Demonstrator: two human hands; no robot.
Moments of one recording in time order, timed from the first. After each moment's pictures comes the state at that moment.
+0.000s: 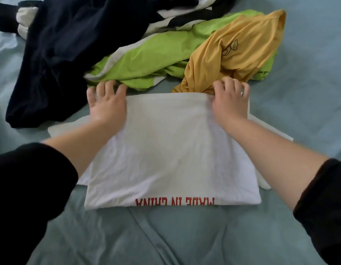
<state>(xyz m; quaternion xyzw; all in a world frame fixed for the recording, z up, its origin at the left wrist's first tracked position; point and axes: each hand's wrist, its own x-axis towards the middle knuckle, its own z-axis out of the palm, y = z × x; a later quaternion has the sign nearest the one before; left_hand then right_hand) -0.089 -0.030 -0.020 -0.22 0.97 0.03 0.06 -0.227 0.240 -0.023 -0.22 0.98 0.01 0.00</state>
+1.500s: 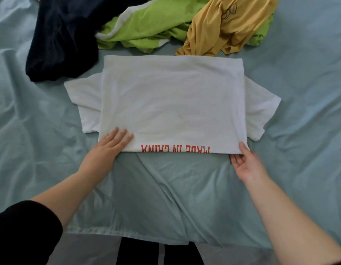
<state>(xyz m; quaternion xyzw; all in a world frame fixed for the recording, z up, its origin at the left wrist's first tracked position) 0.157 0.017 -0.028 -0.04 0.97 0.17 0.18 -0.012 0.389 -0.026 0.47 0.51 -0.70 0.20</state>
